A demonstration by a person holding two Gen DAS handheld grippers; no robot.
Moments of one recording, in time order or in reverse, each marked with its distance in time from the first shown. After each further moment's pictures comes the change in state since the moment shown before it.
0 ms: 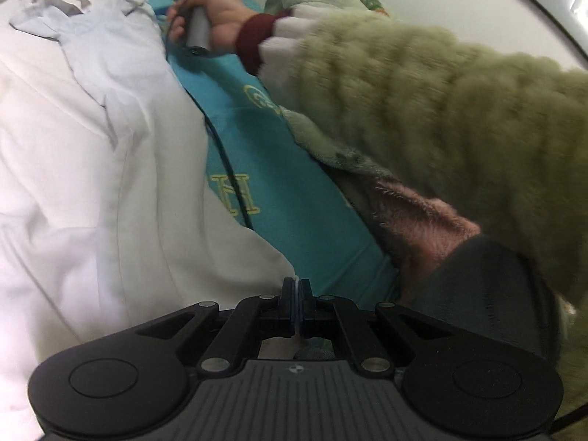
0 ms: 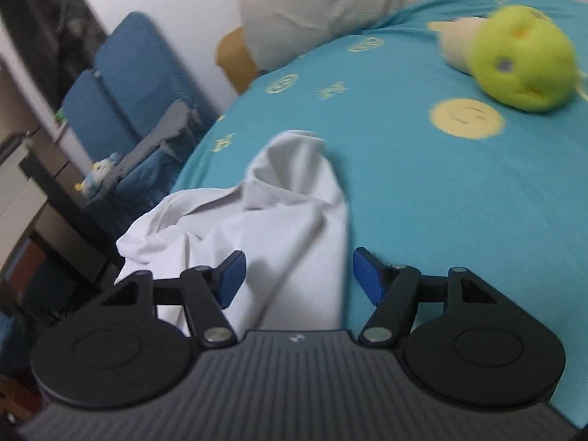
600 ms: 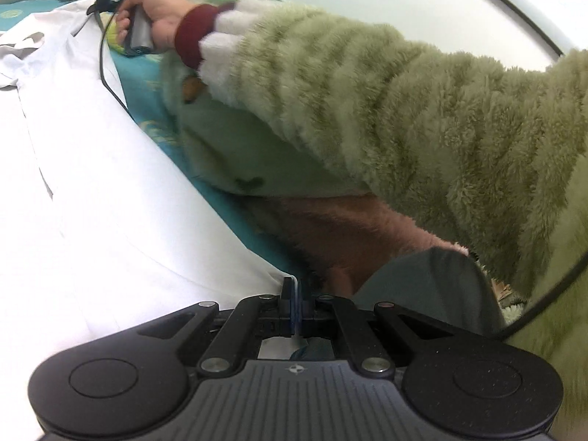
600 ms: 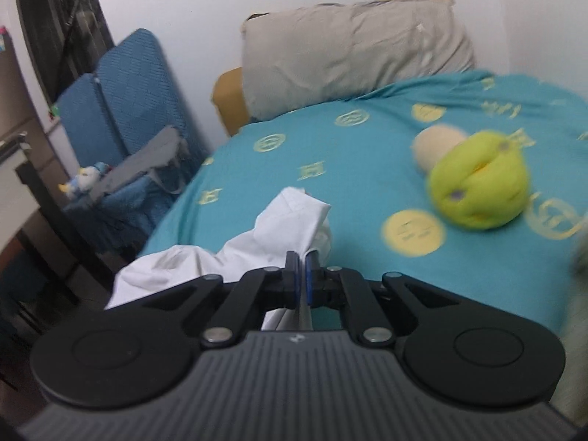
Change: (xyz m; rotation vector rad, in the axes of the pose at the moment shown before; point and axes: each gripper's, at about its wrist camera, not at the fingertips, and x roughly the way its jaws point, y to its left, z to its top) left arm 0.027 -0.086 0.024 0.171 -0.018 -0.102; right arm -0.082 -0.001 0.071 -0.135 -0.098 -0.169
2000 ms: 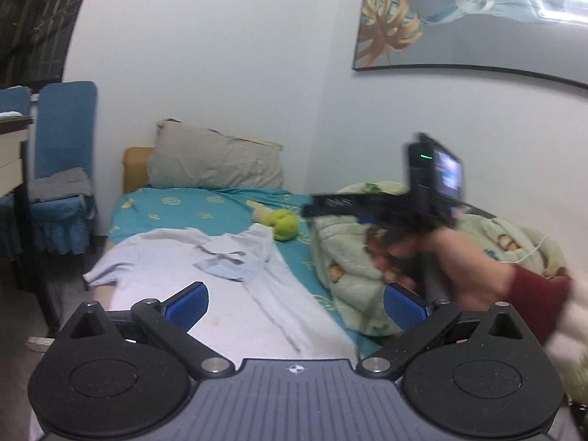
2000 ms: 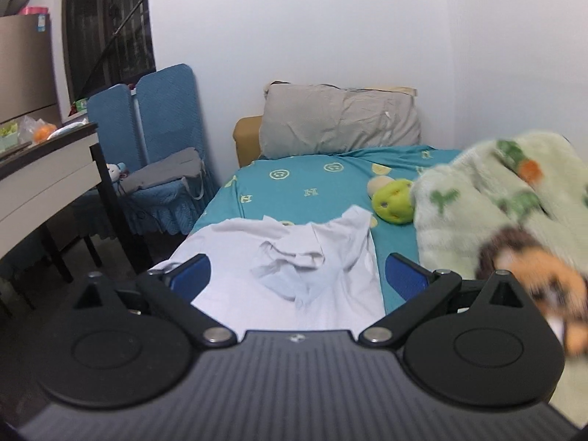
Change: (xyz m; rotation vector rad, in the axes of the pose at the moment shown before) left arm -0.206 -0.075 -0.027 0.130 -0.517 0.625; right arm -0.347 0.133 -0.131 -0.110 -0.163 -0.112
